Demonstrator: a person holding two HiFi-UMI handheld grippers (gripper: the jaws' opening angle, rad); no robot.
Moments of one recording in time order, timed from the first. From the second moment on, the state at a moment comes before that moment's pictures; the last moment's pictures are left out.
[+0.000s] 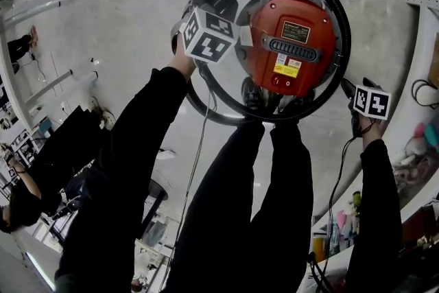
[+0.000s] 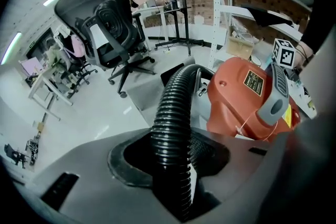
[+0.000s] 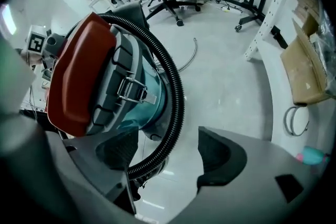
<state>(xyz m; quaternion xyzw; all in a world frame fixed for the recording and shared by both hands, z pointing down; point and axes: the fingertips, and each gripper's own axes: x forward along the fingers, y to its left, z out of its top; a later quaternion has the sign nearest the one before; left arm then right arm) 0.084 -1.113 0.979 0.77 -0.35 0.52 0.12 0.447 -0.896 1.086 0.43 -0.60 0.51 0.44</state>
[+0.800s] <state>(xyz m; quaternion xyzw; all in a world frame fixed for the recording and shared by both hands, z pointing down) 0.009 -1.082 0.892 0.74 -0.53 0.36 0.21 0.409 -0.893 1.028 0.45 -0.63 0.54 0.33</state>
